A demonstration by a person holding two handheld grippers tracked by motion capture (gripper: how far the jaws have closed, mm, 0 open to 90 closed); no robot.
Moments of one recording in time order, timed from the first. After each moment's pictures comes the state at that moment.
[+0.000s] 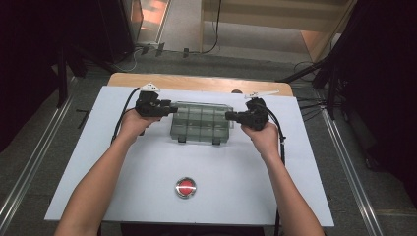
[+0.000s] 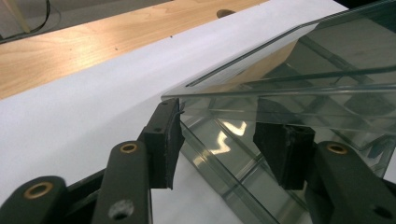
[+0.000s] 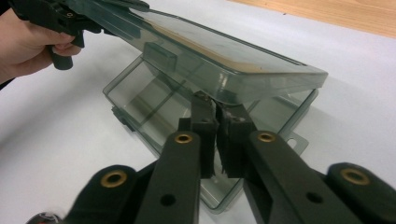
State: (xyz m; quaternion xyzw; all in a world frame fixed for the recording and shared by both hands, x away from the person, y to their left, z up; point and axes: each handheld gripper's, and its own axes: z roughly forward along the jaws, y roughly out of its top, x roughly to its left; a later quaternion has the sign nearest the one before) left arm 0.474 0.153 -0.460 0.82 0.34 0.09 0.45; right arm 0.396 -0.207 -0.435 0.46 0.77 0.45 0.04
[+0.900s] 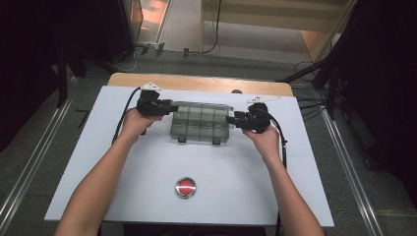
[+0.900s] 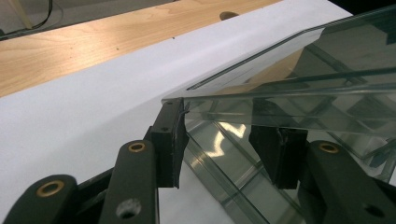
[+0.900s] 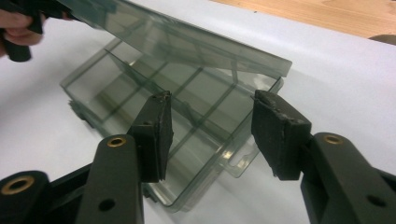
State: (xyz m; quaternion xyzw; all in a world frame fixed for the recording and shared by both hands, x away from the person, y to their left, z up) left arm 0.476 0.150 -0.460 0.81 0.36 0.08 0.45; right arm 0.398 -0.217 -0.460 0.46 0.77 0.44 0.09
